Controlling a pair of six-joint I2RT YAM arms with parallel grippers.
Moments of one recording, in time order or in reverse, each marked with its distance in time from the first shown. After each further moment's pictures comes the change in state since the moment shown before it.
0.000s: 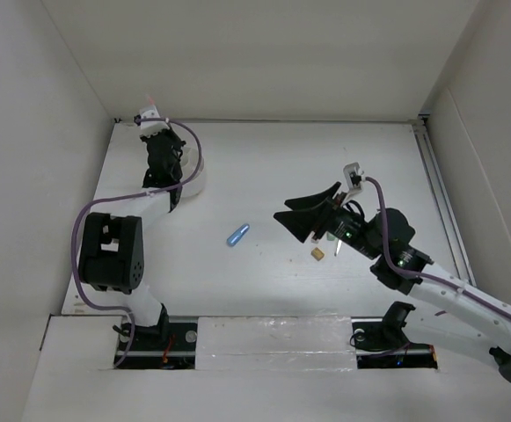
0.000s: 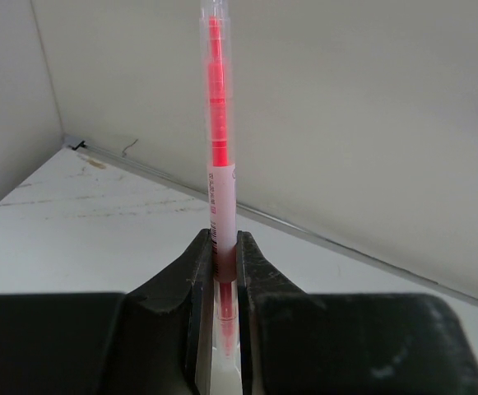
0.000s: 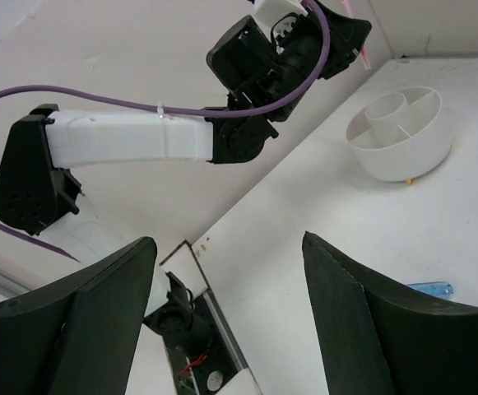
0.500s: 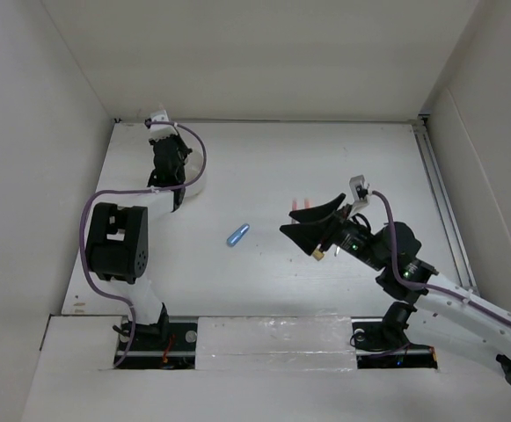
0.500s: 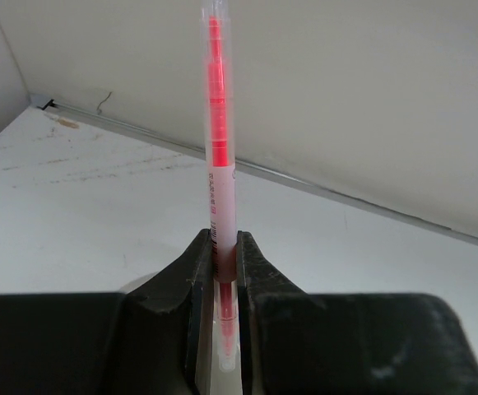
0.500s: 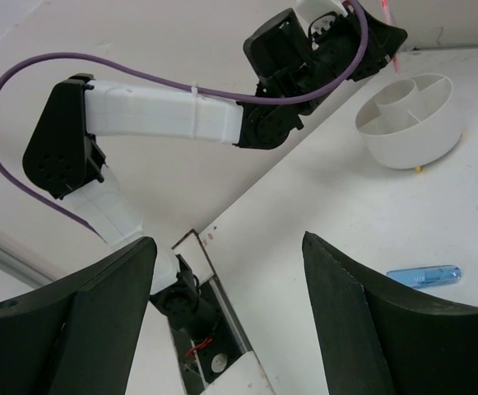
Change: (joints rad) left arm 0.000 0.087 0.000 -0.008 0.077 0.006; right arm 0.024 -0.104 -0.102 0.017 0.003 0.004
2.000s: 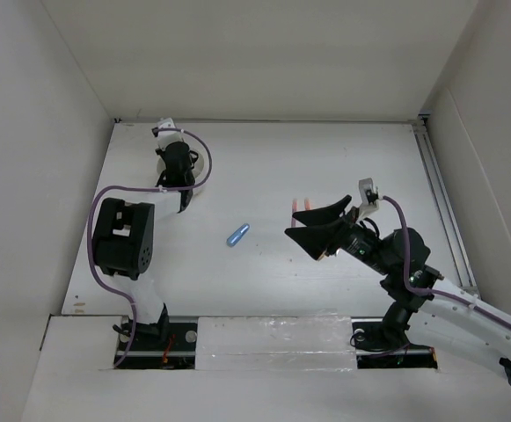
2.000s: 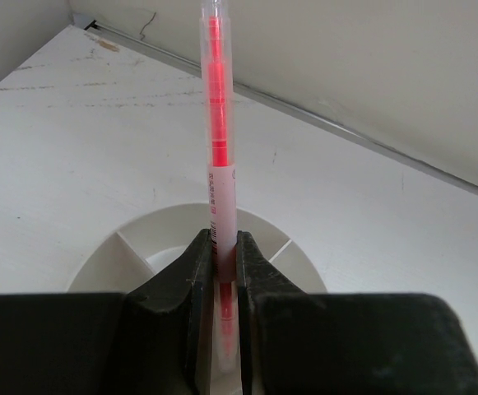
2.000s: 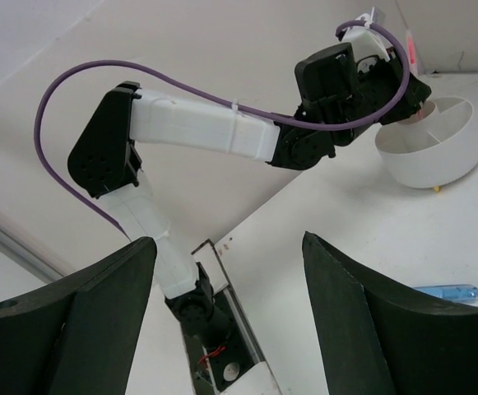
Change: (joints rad) left arm -0.051 0.049 0.004 -0.133 -0.169 -0.054; right arm 0.024 -0.059 -0.024 0.040 -0.001 0.003
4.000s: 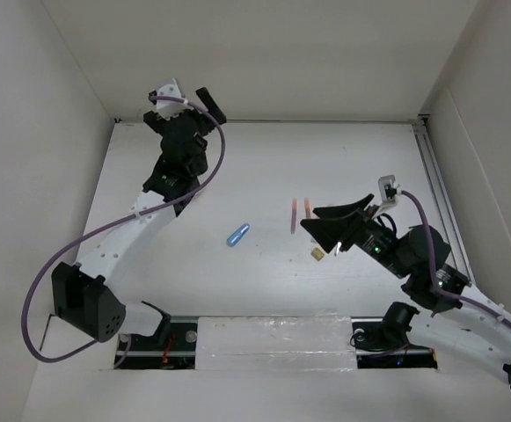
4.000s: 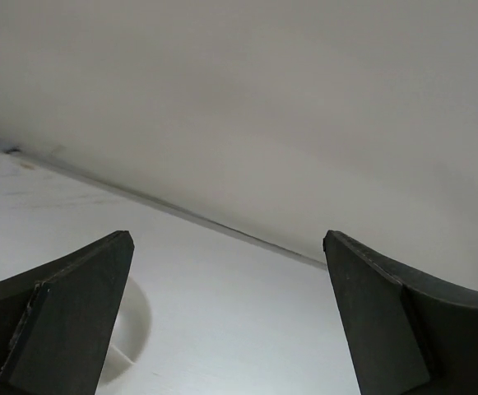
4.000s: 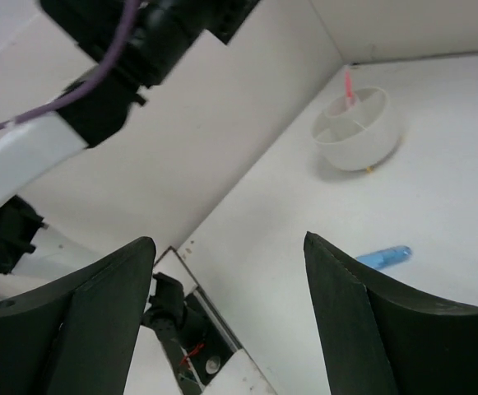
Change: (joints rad) left arm -0.272 -0.431 0.257 -0.402 -0.190 -0.008; right arm 0.007 -0.098 0.121 -0.329 0.160 -0.021
